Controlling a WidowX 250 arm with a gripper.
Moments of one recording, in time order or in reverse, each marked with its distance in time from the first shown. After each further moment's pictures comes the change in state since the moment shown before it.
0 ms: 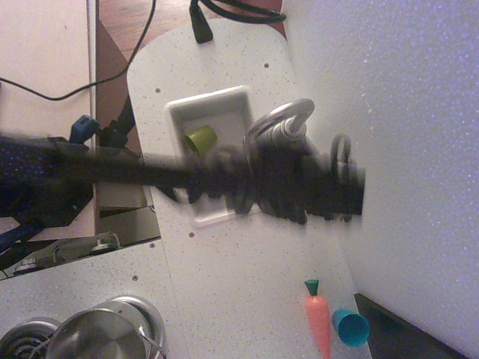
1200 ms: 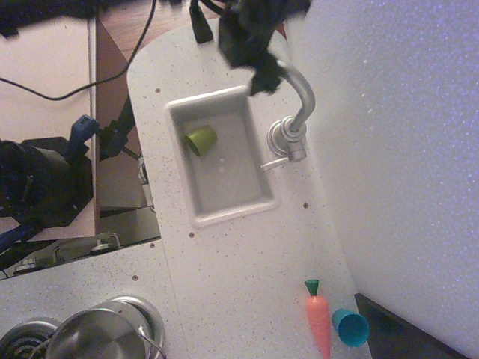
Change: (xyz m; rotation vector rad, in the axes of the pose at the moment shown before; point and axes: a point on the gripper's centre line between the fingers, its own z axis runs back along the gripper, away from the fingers) arm -0.051 -0.139 0.027 0.210 0.096 -0.032
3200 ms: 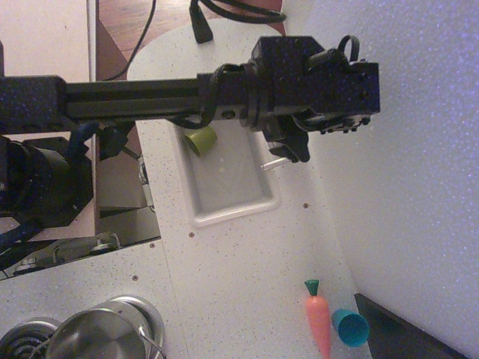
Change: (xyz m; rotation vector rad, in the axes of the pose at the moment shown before) arm 0.010 0.074 -0.038 -0.212 -0.105 -0.098
